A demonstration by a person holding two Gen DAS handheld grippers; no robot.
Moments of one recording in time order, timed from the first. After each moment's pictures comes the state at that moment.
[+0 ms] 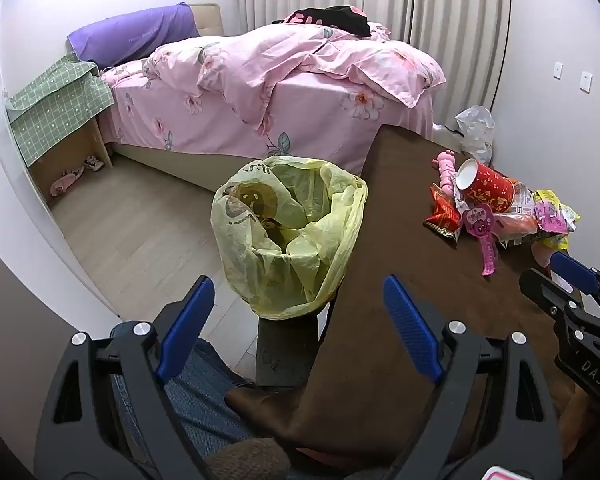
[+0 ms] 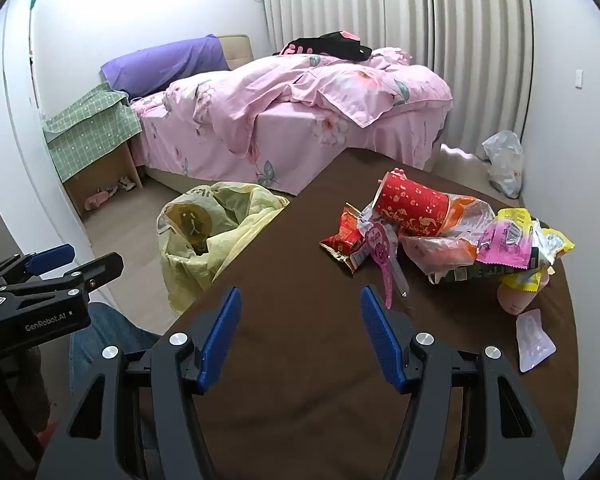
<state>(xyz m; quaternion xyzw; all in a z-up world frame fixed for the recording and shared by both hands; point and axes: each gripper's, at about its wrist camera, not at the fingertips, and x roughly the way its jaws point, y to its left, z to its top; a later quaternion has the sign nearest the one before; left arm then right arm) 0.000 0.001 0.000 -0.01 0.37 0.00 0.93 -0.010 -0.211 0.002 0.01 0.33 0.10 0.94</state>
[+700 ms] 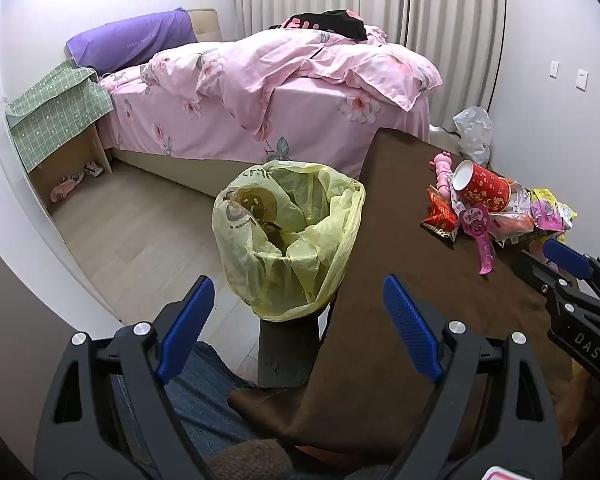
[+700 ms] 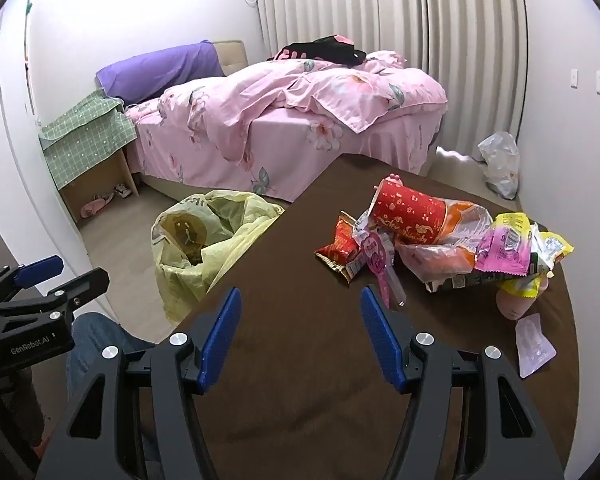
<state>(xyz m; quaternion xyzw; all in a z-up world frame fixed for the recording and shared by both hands) -0.007 0.000 0.006 0.00 0.36 0.00 0.93 -0.002 -0.212 0.002 0.01 0.33 0.09 0.94</state>
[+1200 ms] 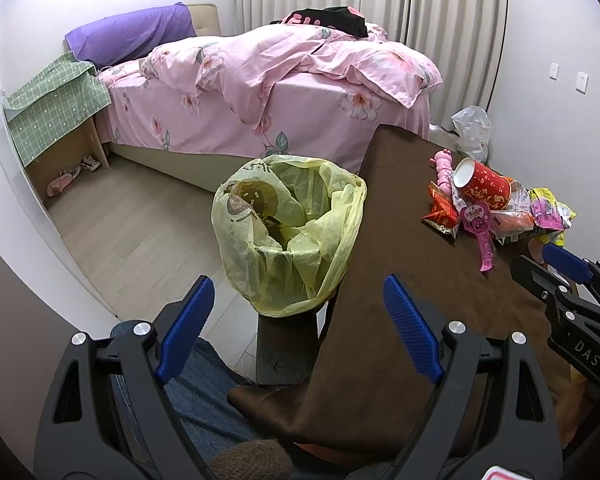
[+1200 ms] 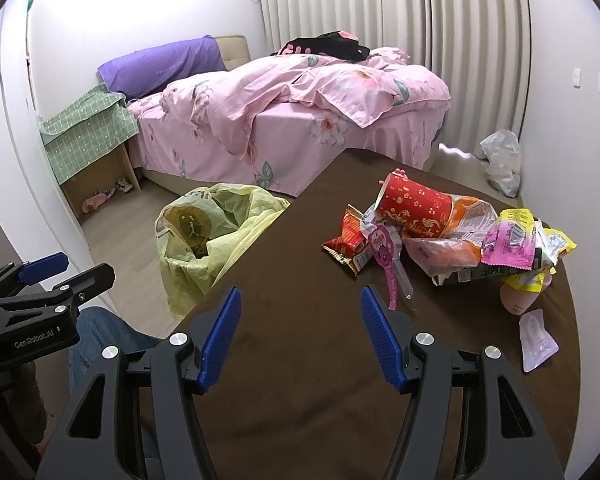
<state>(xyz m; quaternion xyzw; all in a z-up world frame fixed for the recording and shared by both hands) -0.005 0.008 0.002 -0.01 0.37 -0.01 0.93 -0.005 -0.205 0.000 0.01 0.34 0.09 0.94</state>
